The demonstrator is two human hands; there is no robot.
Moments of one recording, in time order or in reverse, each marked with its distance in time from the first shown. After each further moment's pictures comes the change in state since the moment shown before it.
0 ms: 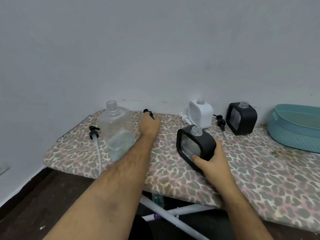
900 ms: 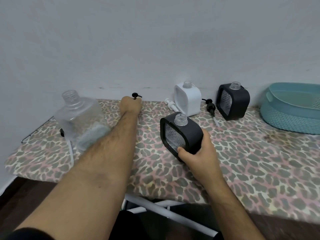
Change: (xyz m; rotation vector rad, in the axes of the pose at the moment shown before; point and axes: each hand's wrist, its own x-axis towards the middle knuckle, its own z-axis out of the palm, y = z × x) left_hand 0.057 0.008 0.021 0.086 0.008 -0.178; right_hand 0.003 0.010 0.005 0.011 0.021 -0.008
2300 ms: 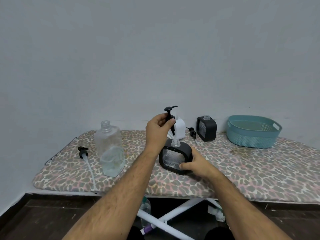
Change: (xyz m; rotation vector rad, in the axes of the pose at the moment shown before) left_hand -0.201 0.057 -0.082 -0.821 -0.332 0.494; right_hand 0.003 -0.013 -0.041 -0.040 -0.329 0.113
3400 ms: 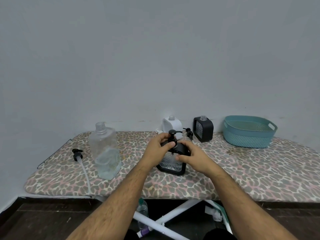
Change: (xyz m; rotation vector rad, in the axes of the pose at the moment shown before) left_hand -0.021 -0.042 -0.015 0.170 -0.369 -0.094; right_hand -0.004 -0.027 -0.009 -0.132 0.069 -0.112
